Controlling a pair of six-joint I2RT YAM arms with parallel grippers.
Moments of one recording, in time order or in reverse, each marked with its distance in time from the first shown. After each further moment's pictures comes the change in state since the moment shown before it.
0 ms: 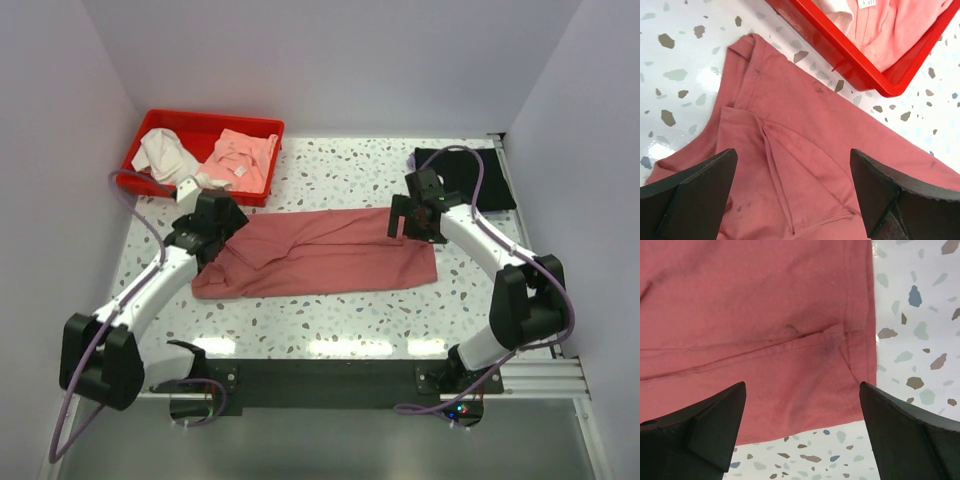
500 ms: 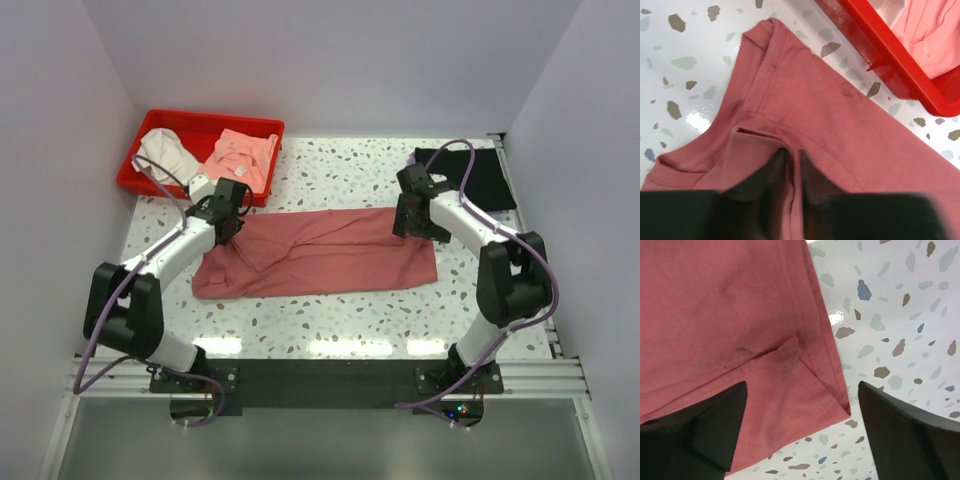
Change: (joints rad) left arm -0.002 0.192 0.117 -0.140 -0.068 -0.090; right arm 0.000 0.155 0.108 -0.130 0.195 0.095
